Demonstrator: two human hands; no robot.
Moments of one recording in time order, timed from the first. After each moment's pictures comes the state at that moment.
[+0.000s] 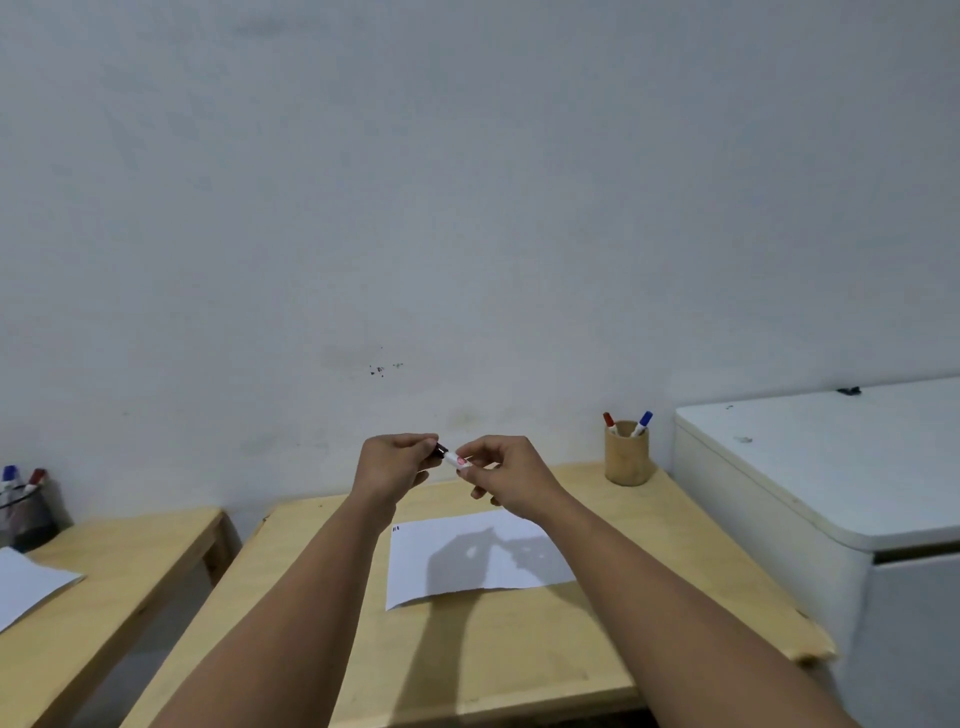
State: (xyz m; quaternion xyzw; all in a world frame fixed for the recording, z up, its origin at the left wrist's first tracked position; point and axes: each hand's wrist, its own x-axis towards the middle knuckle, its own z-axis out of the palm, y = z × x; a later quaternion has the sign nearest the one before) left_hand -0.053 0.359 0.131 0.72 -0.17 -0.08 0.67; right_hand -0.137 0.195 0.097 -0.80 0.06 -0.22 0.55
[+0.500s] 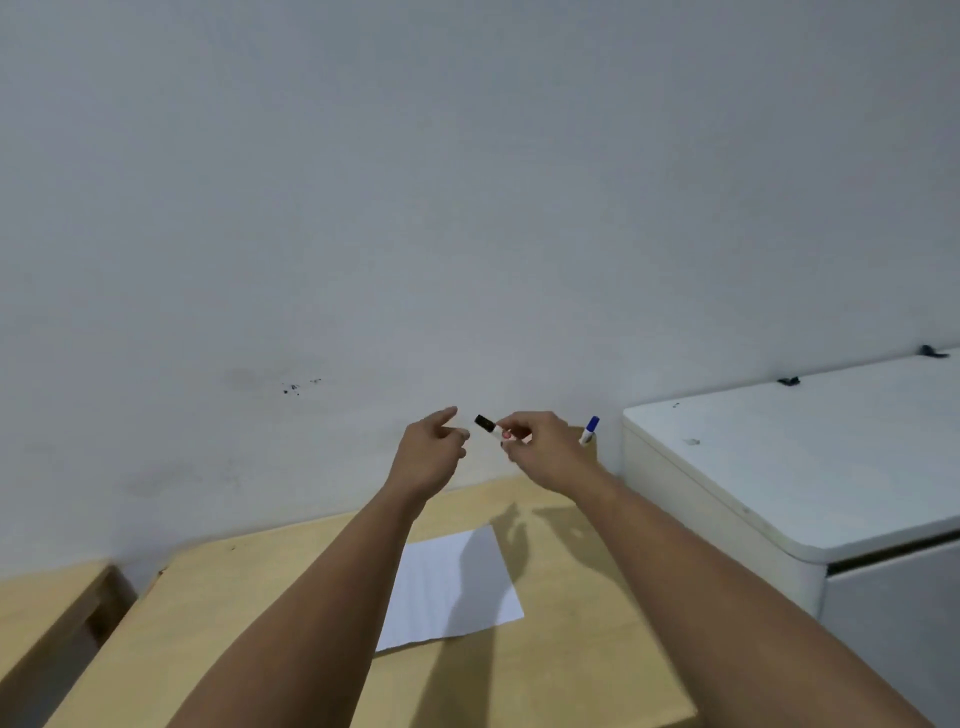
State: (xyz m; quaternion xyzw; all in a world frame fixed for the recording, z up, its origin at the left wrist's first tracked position) left_hand -0.057 0.219 0.138 0.76 -0.30 -0.09 0.57; right_hand -0.151 0.060 0.114 -0.85 0.17 -0.28 0.40
